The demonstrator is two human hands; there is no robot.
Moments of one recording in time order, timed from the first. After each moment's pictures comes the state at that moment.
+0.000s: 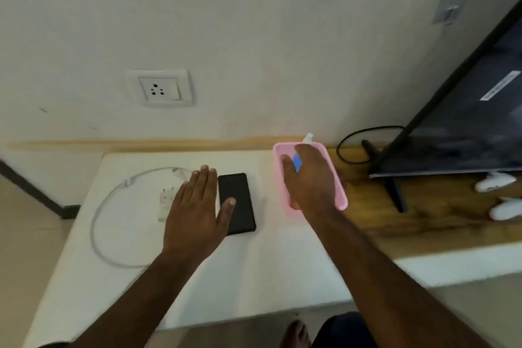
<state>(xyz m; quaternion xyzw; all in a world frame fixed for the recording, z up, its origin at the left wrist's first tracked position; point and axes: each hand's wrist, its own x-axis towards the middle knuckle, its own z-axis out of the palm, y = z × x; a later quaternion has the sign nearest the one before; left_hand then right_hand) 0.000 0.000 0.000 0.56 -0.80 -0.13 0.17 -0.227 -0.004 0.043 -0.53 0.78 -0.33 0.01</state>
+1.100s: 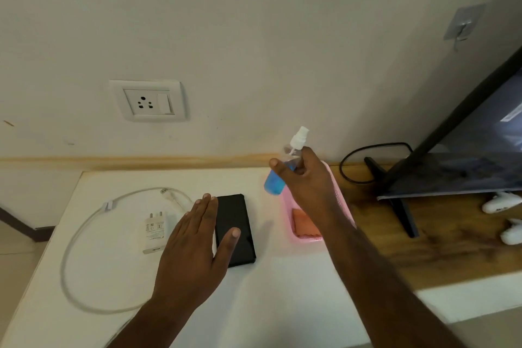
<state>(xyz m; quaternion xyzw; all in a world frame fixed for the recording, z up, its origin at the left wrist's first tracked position) -0.003 -0.007 -0.008 0.54 -0.77 -0.24 0.23 -0.230 -0.046 0.057 -0.49 0.71 -0.44 0.25</state>
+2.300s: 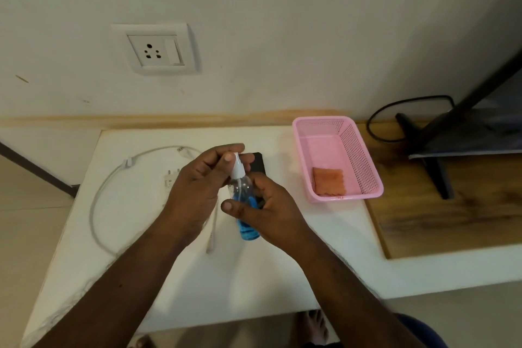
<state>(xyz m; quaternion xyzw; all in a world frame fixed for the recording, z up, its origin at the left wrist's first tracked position) 0.002 -0.031 0.016 0.40 -0.52 -0.63 0.42 -0.142 0.018 -0.009 -0.55 0.60 -0.38 0.44</state>
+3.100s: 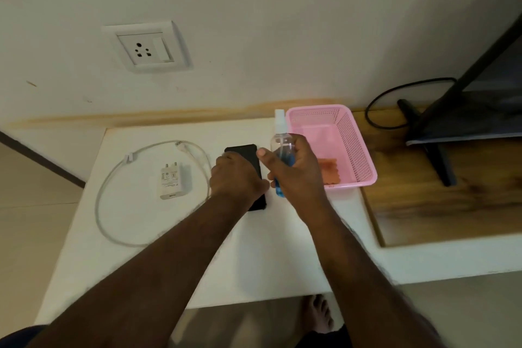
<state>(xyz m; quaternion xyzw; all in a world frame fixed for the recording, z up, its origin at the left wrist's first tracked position) -0.092 -0.059 -0.055 0.72 -0.68 -0.15 0.01 -0.198 0.002 -0.002 -0.42 0.64 -0.52 0.37</state>
